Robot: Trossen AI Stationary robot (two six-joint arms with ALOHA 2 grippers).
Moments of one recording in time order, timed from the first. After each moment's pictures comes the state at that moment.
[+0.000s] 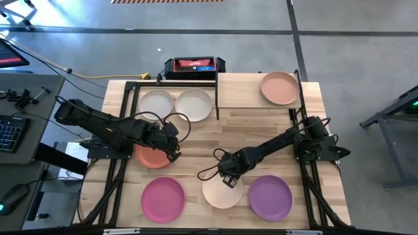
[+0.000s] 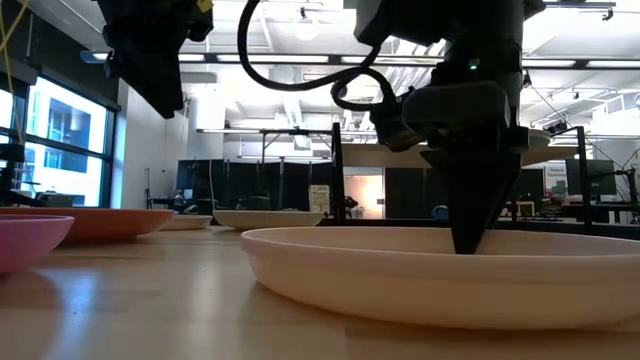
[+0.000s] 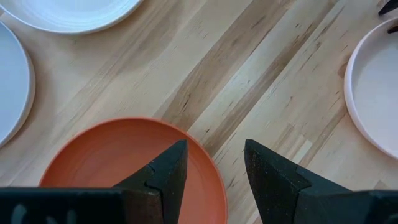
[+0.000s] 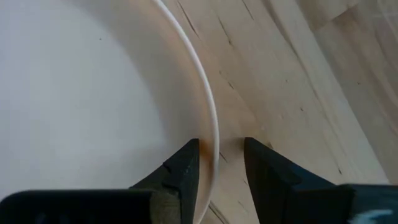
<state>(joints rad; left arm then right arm) -0.25 1.31 1.04 -0.97 -0.32 -0.89 0.32 1.95 1.26 -0.73 0.01 0.91</state>
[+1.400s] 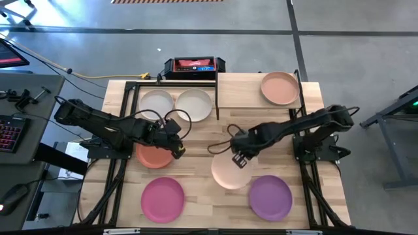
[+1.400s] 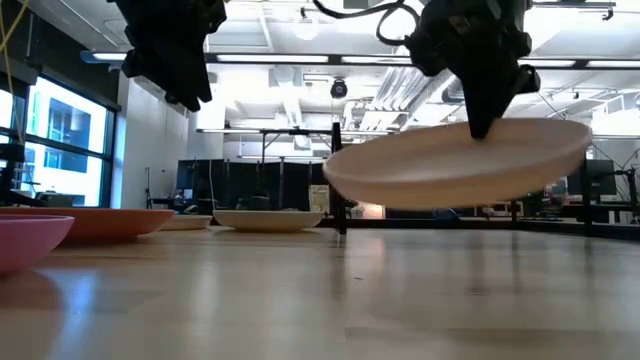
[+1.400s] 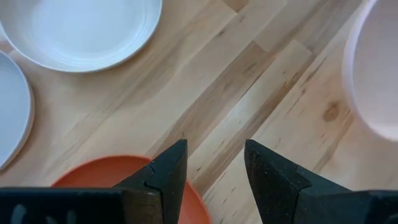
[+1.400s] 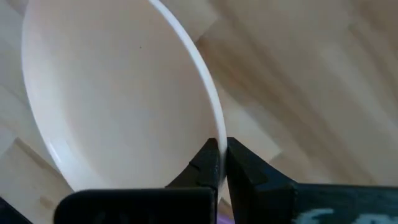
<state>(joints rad) -0.23 1.31 1.04 -0.86 -0.41 -0.88 0.19 1.60 1.26 -1.04 0.01 0.97</state>
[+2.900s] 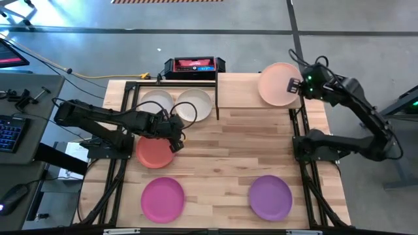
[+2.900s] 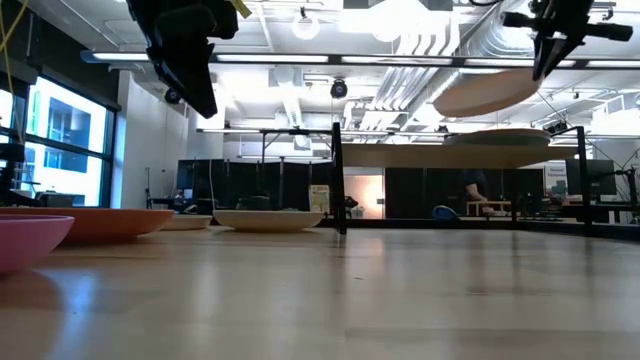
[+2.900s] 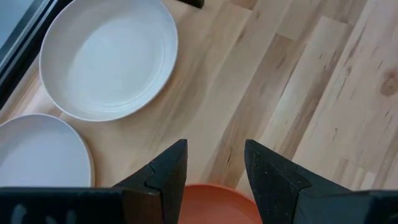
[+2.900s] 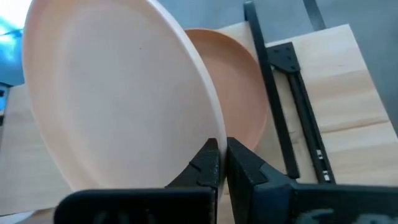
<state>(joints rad) -0.10 1.31 1.04 -0.86 -0.40 -0.47 -0.77 0.91 1.26 -1.34 0.35 0.91</state>
